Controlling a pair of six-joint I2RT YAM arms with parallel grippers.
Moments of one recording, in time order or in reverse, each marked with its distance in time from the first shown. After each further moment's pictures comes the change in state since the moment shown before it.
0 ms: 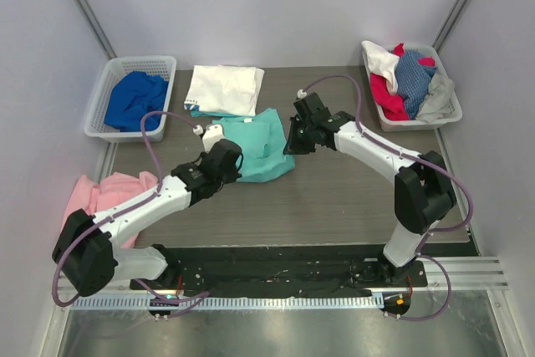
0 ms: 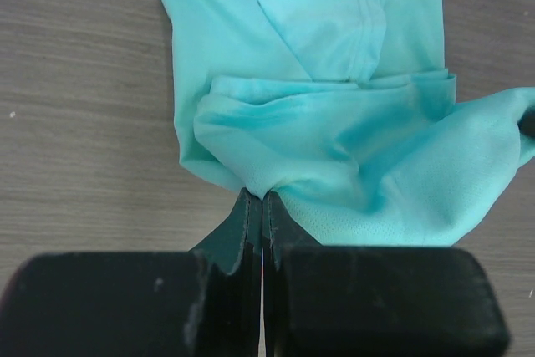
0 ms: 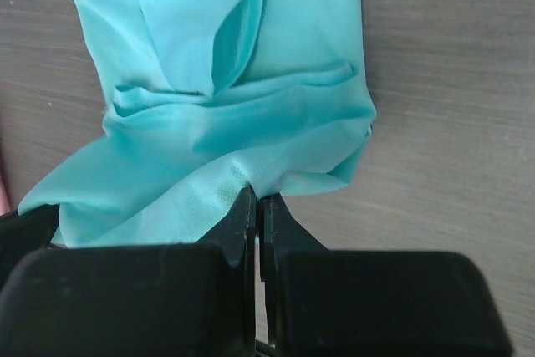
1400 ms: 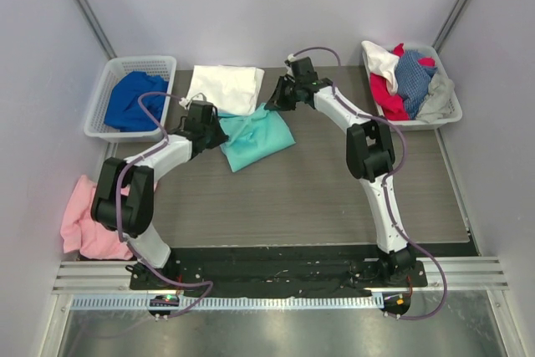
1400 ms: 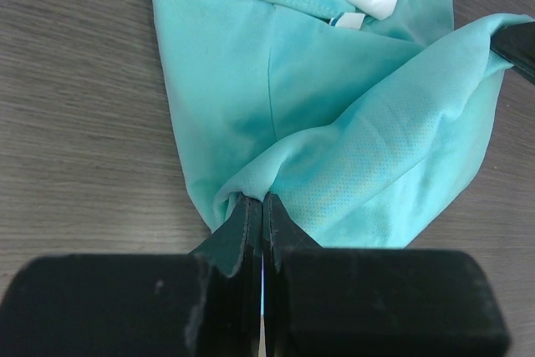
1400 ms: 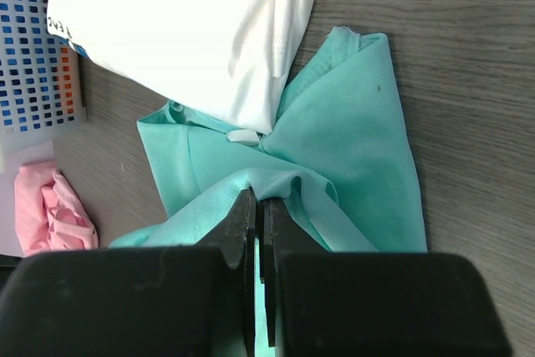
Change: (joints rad) left arm 0.442 0.420 0.199 0.299 0.419 0.114; right arm -0.174 0.712 0.798 0.108 -0.312 -0.015
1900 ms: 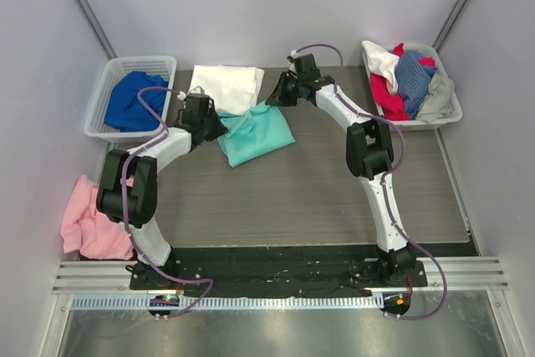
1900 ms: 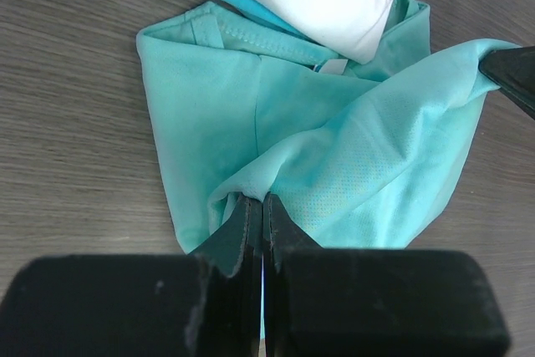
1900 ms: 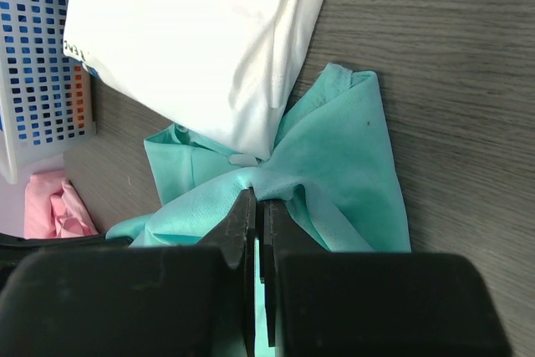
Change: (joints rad) left arm 0.043 0.085 0.087 0.034 0.057 0.000; right arm -0.019 0.048 0.076 0.011 -0.026 -0.001
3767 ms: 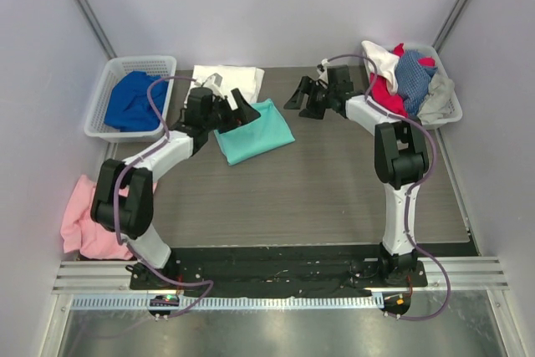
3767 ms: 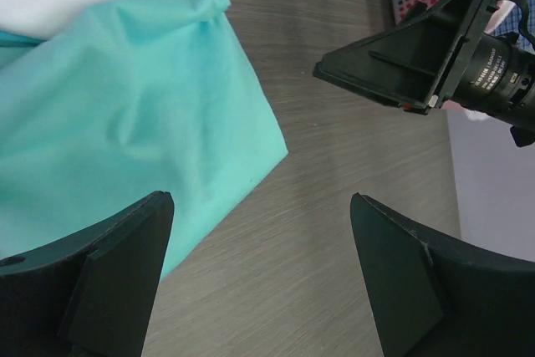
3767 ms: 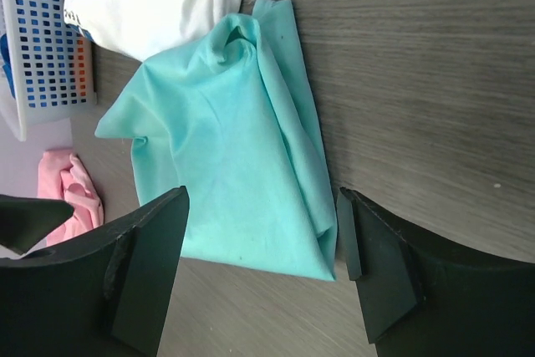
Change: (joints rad) left arm -0.055 -0.111 -0.012 0.149 0.275 0.026; right arm -0.145 -0.297 -0.529 0.243 -0.105 -0.029
